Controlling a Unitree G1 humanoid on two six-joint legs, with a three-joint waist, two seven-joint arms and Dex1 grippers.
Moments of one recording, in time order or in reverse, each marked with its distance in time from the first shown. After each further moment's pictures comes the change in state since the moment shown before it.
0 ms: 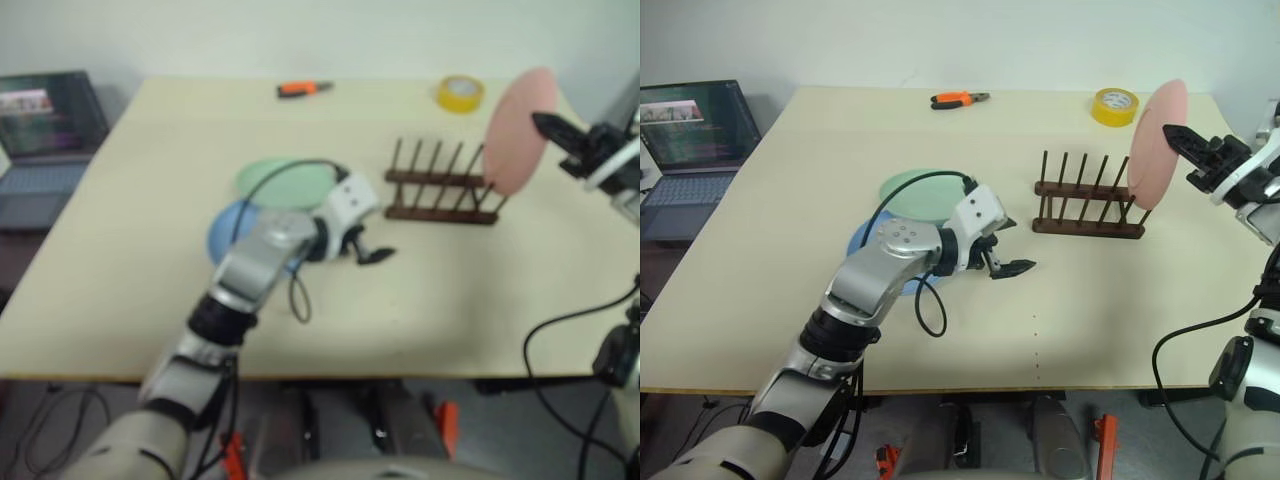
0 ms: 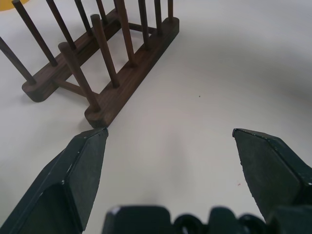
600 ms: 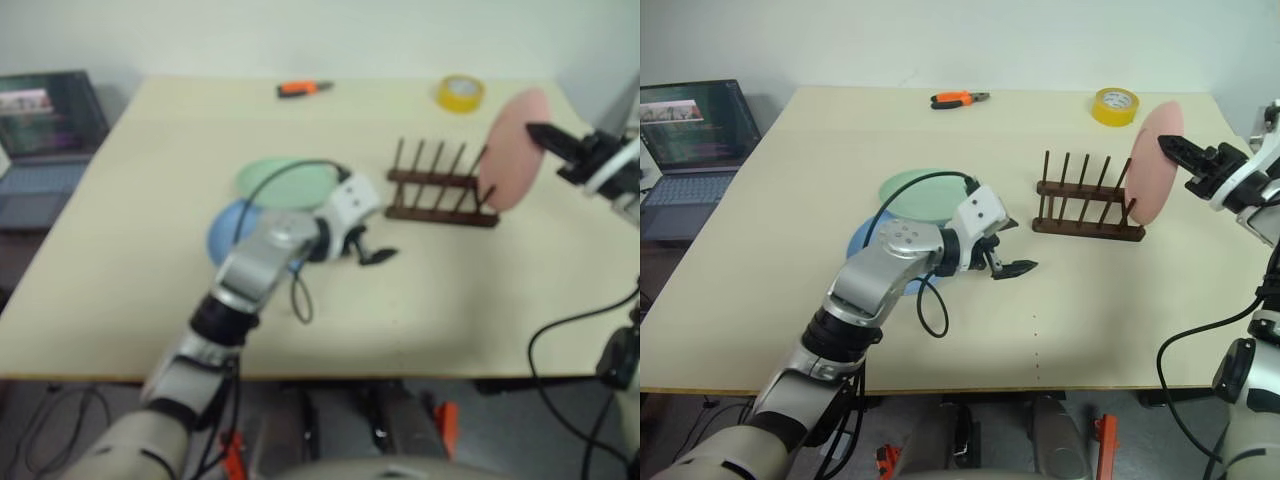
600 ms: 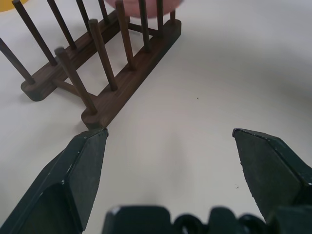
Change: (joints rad) left arm 0.000 -0.009 -0.003 0.001 0.003 -0.001 0.000; right arm 0.016 -0.014 0.022 -0.020 -0.049 0.021 0.008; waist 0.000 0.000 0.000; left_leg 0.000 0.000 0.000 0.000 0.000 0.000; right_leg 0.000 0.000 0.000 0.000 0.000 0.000
